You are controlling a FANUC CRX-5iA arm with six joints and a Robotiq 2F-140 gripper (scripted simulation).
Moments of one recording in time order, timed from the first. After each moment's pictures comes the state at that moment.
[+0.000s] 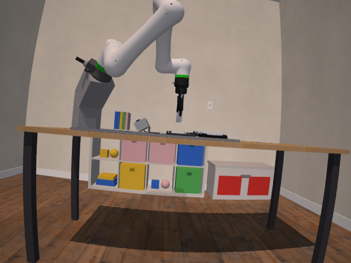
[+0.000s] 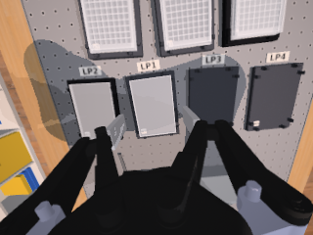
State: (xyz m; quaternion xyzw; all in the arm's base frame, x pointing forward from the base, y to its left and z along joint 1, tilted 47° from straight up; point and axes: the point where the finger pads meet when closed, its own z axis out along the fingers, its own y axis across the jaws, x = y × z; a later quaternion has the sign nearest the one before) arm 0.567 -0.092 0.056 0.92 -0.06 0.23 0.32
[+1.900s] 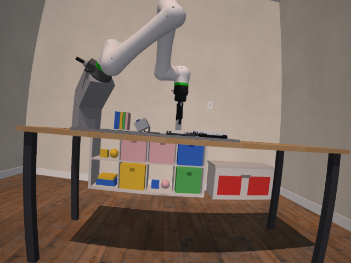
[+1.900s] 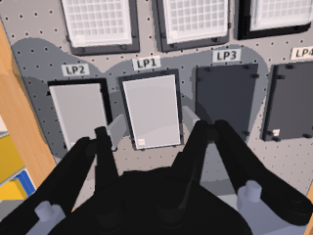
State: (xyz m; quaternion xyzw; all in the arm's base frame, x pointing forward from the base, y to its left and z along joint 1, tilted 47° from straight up) arm 0.586 -0.124 0.021 0.92 -0.06 0.23 0.32
